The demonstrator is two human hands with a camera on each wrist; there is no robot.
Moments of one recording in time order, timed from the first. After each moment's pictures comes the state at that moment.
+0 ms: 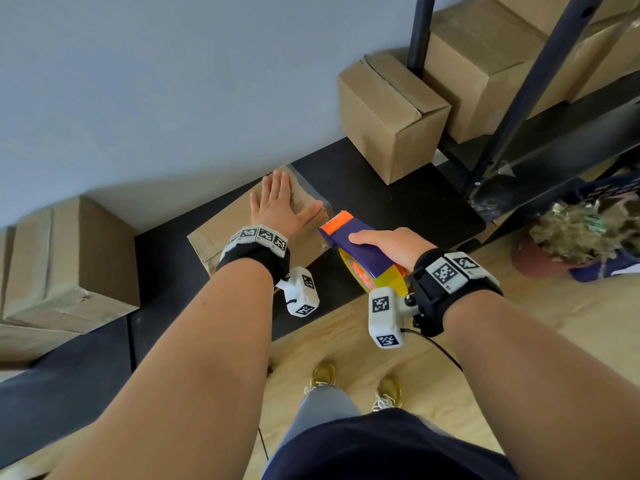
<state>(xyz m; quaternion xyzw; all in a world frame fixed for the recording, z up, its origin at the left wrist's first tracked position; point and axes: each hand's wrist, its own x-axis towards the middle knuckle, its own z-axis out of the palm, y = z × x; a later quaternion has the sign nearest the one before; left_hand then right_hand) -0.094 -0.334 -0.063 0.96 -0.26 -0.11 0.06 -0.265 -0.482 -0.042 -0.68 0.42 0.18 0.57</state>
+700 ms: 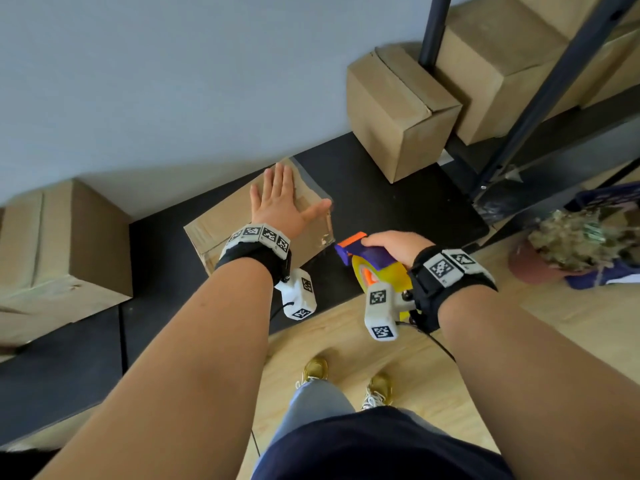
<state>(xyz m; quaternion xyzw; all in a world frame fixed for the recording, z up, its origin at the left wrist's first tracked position) -0.097 -0.334 -0.065 0.96 -0.26 -0.12 0.06 -0.256 -0.489 -0.053 -0.70 0.41 0.22 0.54</state>
